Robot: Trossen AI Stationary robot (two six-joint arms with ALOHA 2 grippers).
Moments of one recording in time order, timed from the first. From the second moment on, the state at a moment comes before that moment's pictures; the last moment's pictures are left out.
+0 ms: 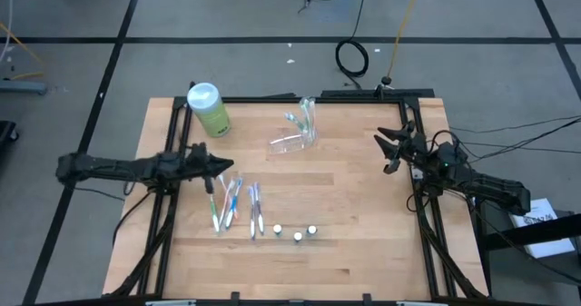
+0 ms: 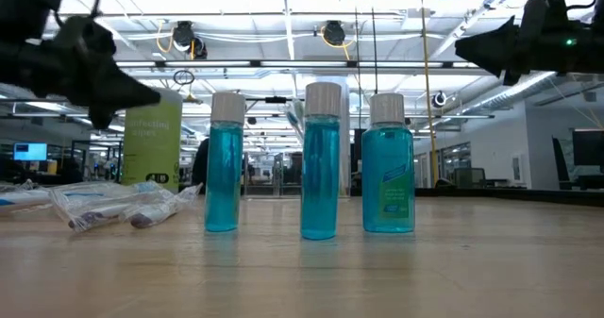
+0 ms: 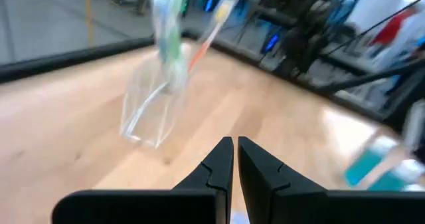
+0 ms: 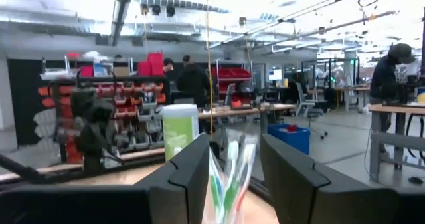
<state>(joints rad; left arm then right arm) -0.02 0.31 0.01 0.14 -0.27 -0.37 -0.31 0.03 0.02 0.30 0.16 0.00</state>
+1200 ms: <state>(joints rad) 0.20 1.71 0.46 0.79 -0.32 -0.11 -0.31 0.03 0.02 0.32 0.15 0.00</state>
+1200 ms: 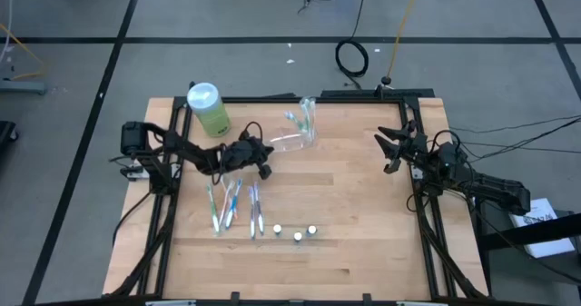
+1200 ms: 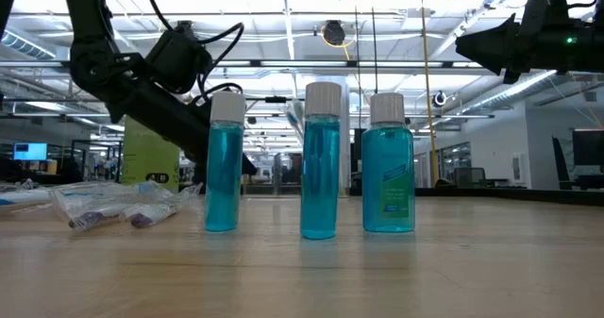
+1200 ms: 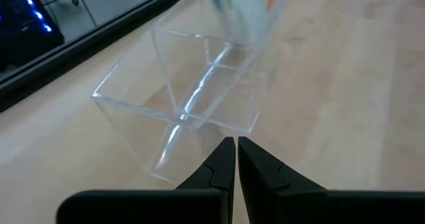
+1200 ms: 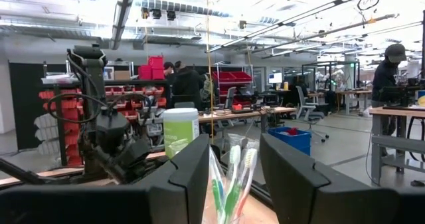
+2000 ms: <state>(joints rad) 0.08 1.33 0.45 0.61 -0.33 0.05 -0.30 0.04 0.02 0.31 -0.04 0.04</state>
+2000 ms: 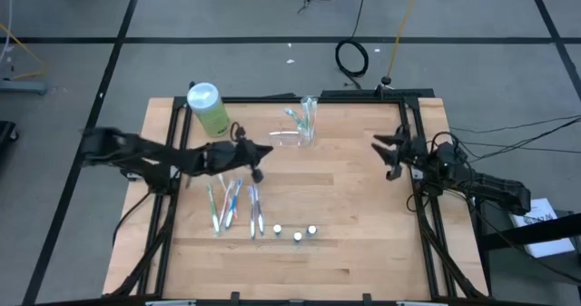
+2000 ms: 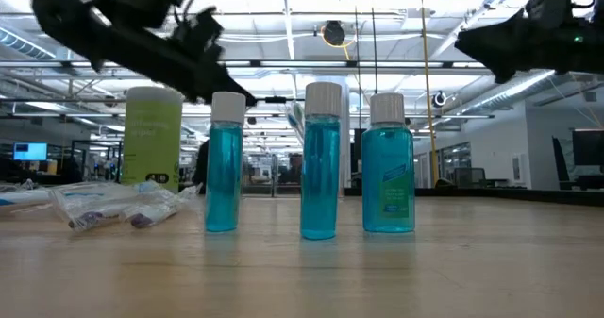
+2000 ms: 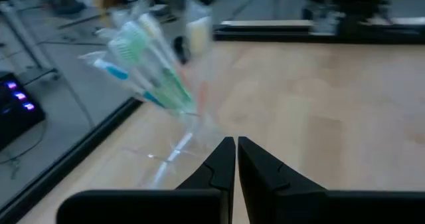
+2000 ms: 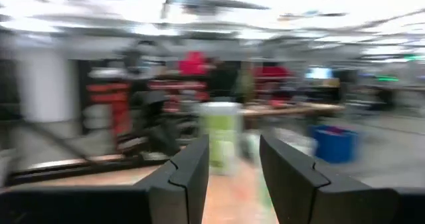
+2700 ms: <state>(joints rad) -0.38 0.77 0.34 0.13 -0.83 -0.08 0.31 0.75 0.16 0.33 0.19 0.01</state>
